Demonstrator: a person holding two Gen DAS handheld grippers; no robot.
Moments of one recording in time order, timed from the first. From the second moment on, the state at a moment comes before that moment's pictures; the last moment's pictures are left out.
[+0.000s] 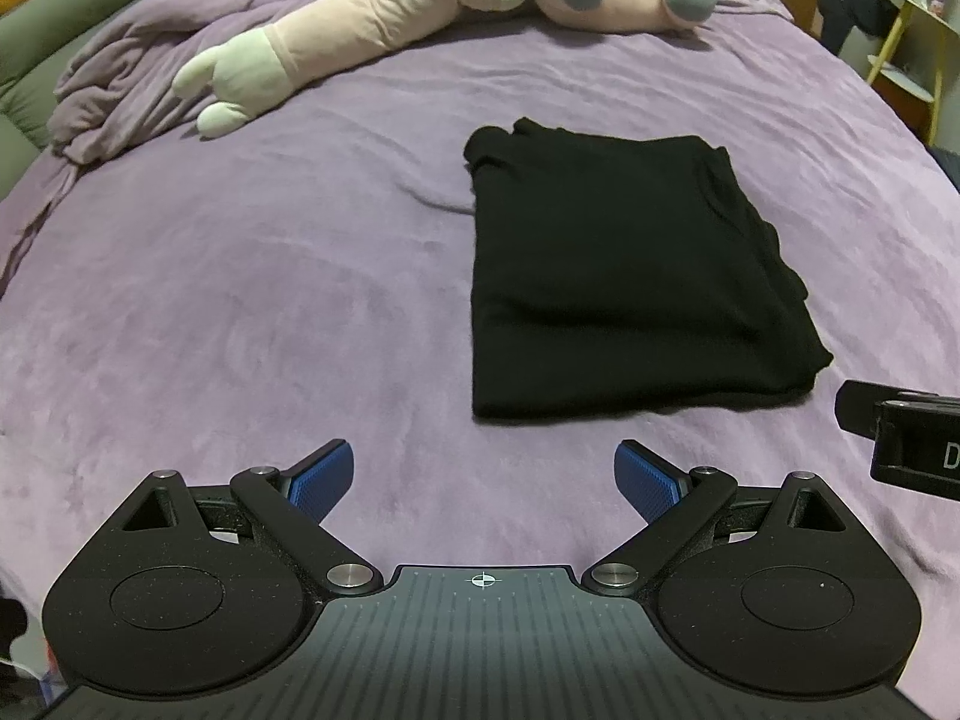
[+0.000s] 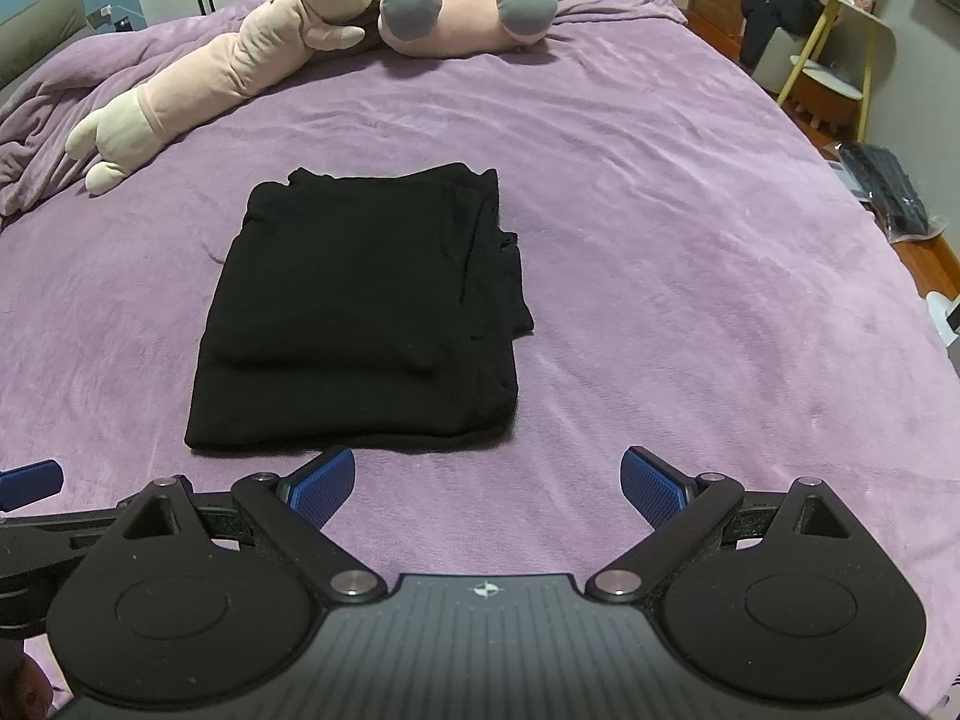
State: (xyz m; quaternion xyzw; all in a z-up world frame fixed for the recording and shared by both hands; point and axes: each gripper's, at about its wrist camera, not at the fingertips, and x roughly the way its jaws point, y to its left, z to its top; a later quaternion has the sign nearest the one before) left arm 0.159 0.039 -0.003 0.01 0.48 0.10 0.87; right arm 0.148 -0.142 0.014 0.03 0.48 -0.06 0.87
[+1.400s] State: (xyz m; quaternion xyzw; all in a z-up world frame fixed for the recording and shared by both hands) left arm 0.156 0.032 -0.002 0.02 0.48 0.09 0.87; right arm 0.146 -0.144 0.016 0.03 0.48 -0.06 0.88
